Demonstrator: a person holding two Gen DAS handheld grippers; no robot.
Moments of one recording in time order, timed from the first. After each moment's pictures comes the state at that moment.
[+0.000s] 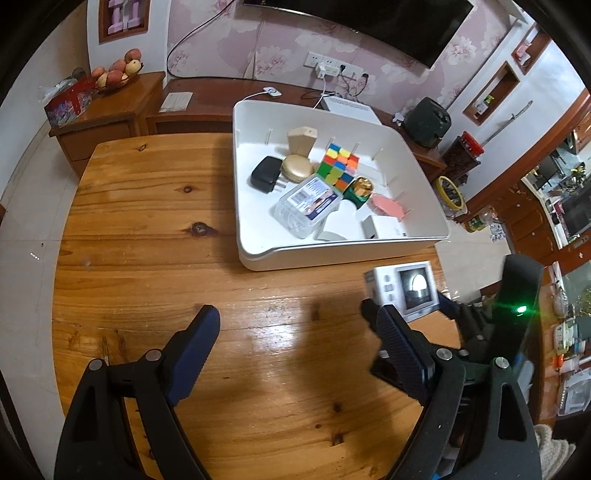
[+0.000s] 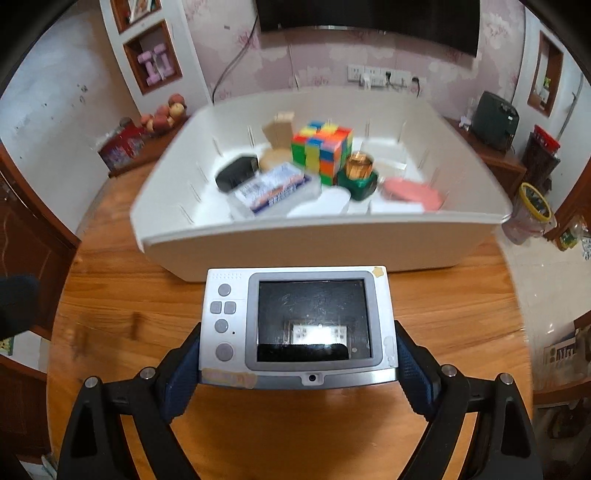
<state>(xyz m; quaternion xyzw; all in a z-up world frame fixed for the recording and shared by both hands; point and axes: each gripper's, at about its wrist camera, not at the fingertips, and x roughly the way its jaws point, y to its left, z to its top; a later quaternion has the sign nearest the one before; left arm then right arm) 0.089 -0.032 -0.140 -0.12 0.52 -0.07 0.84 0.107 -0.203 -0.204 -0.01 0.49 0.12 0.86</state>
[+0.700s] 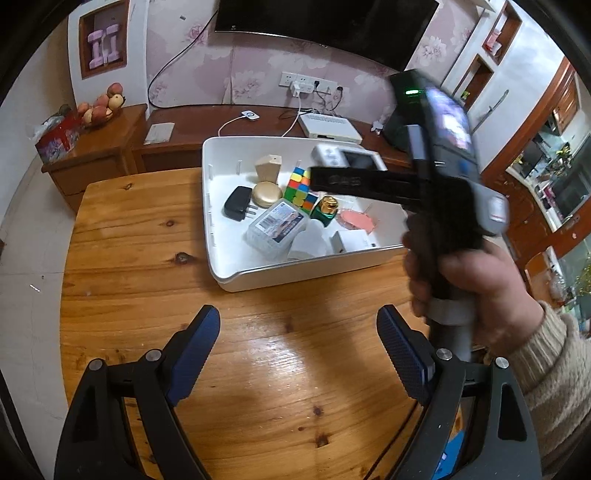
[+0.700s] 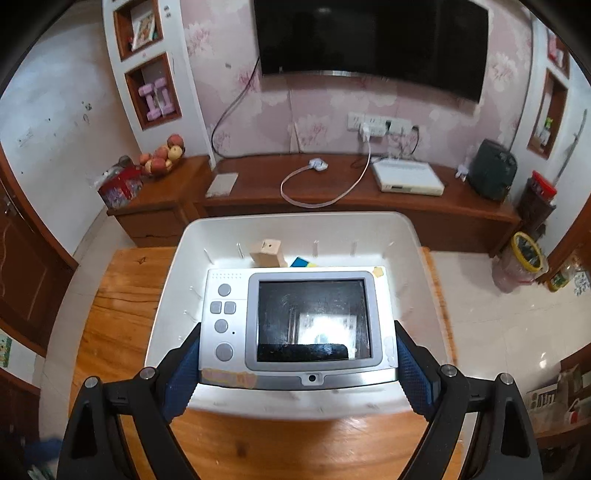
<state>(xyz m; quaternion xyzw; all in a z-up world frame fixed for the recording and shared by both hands) 0.082 -0.060 -0.108 -0.09 0.49 -0.09 0.86 0.227 -0.185 -0.131 -0.03 0.46 0.12 0.88</state>
